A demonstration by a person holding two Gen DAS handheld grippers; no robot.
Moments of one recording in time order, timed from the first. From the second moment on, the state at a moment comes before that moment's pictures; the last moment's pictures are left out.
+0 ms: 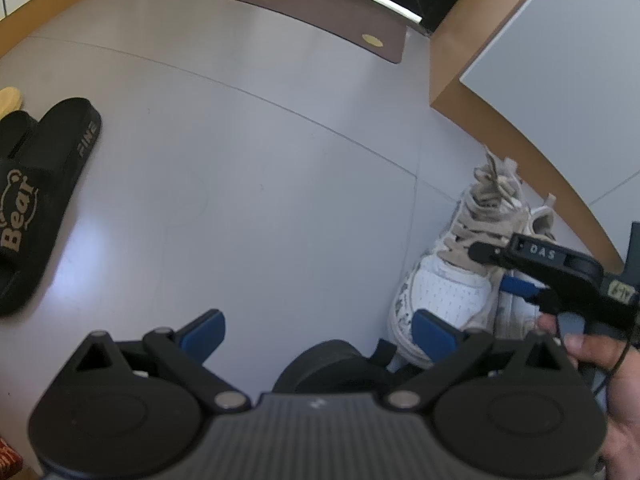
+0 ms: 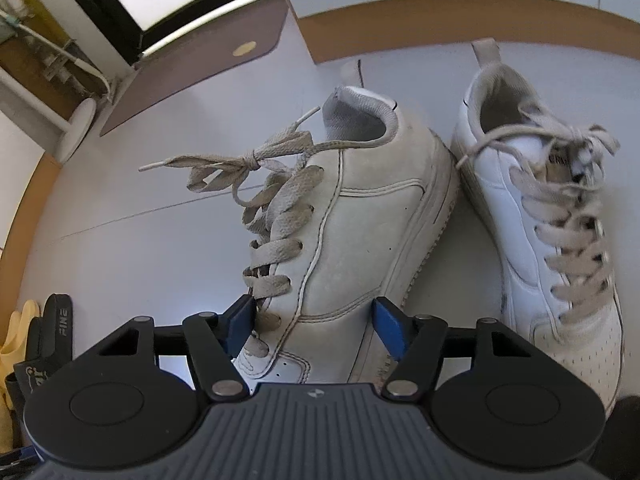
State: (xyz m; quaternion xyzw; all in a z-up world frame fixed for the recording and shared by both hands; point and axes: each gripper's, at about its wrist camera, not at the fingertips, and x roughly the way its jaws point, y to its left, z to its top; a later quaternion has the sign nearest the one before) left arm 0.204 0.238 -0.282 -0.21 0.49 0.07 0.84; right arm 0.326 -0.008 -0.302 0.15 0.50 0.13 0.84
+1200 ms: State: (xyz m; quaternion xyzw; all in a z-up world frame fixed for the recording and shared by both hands) left arm 0.203 0.241 -0.287 -0.21 0.50 0.07 0.84; right arm 0.334 -0.002 -0.314 0.13 0.52 0.08 0.84
